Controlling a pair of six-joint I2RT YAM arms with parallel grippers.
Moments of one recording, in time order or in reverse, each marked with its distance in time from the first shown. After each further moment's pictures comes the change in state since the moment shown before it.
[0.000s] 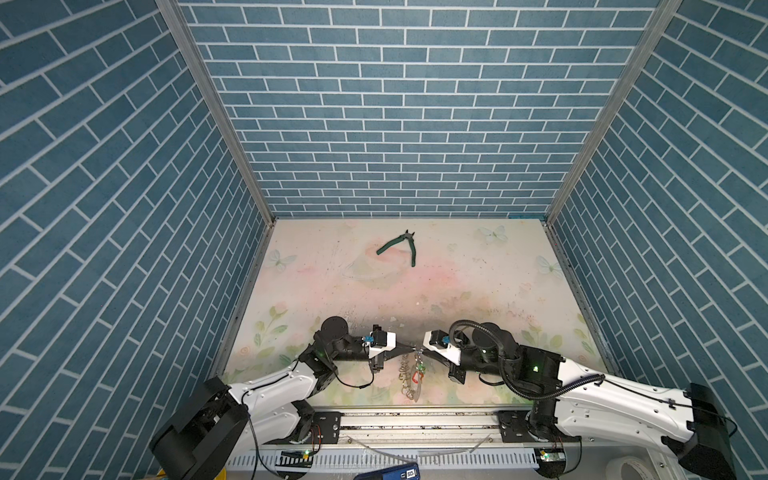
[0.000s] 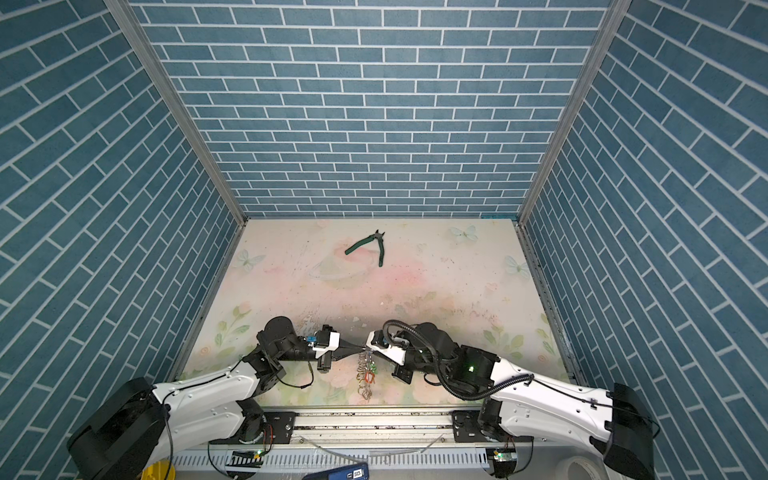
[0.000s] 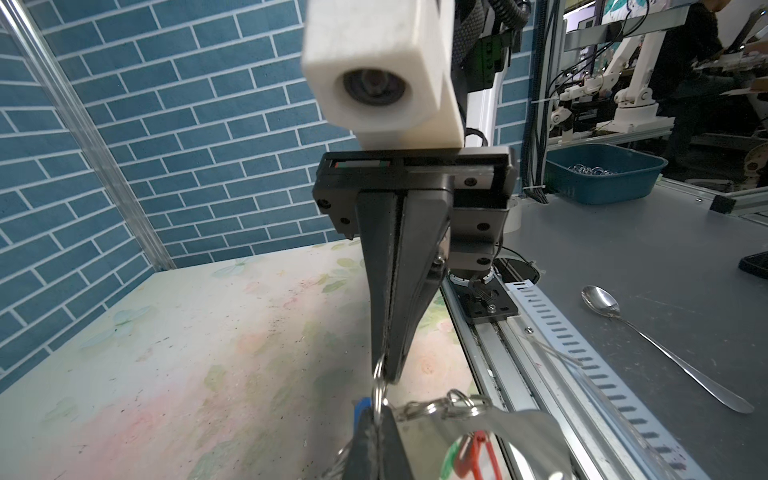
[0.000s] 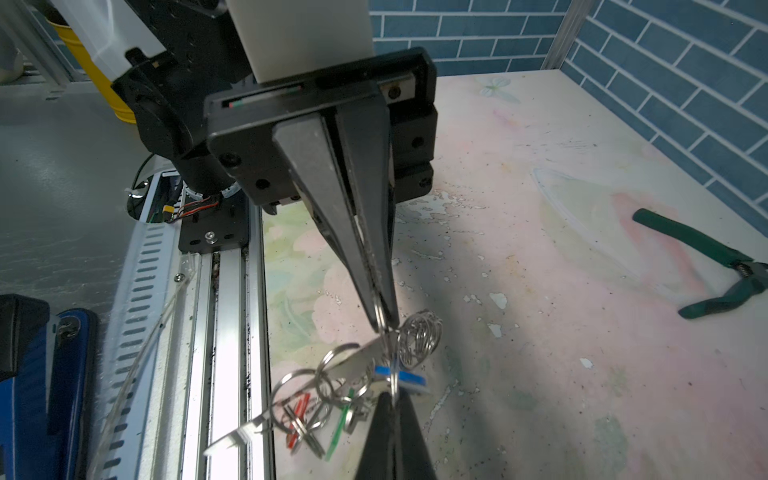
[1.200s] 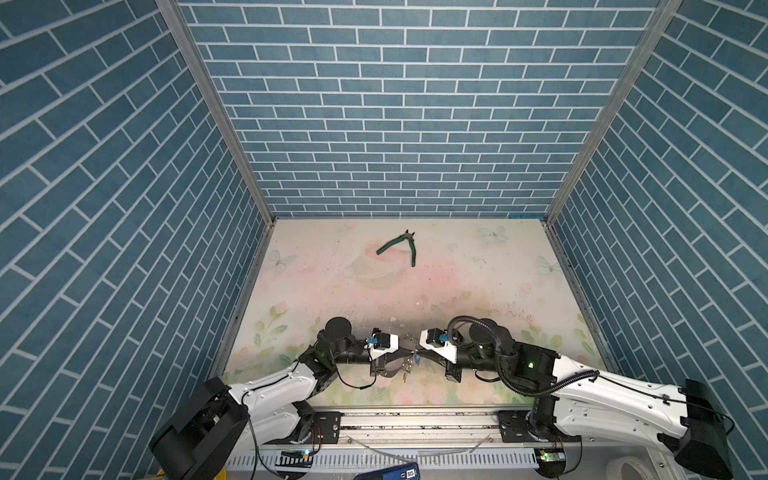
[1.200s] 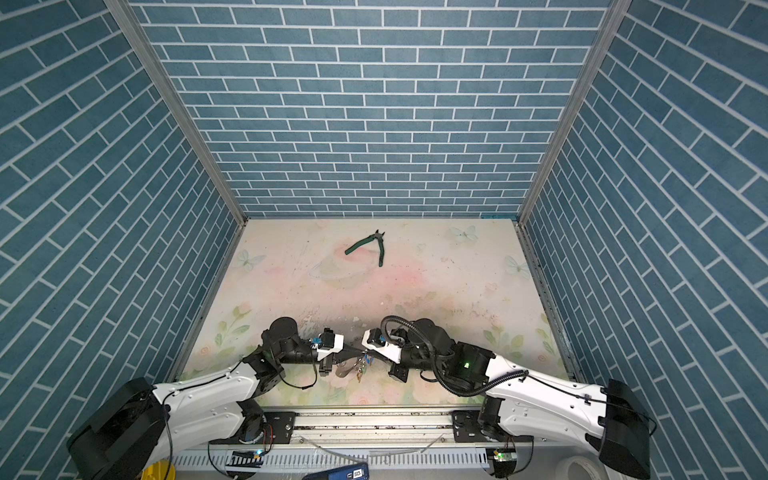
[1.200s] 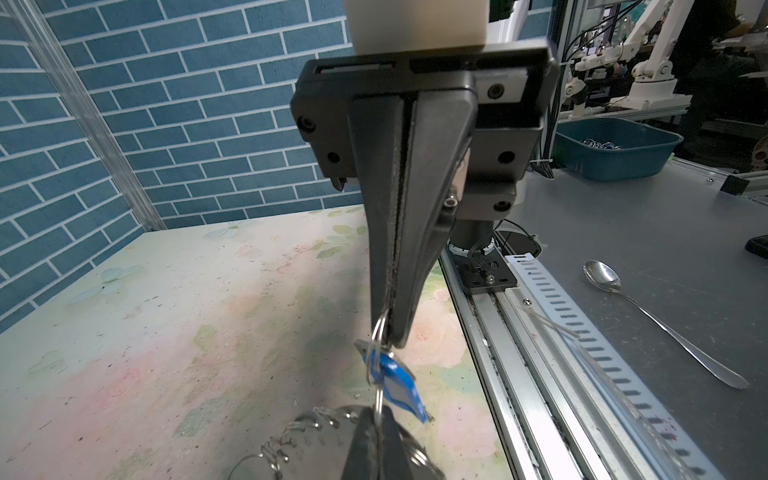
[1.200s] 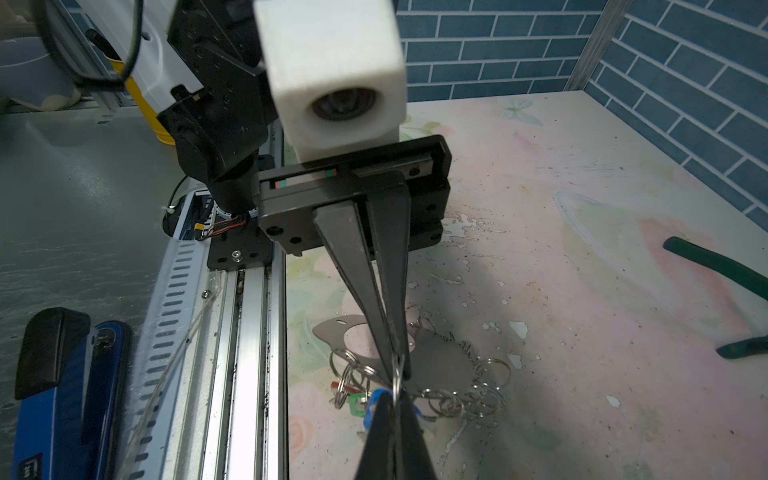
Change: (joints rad) left arm -0.006 0.004 -0.012 -0.099 -0.022 0.031; right arm -0.011 0.070 0.024 0.057 -0.106 -0.002
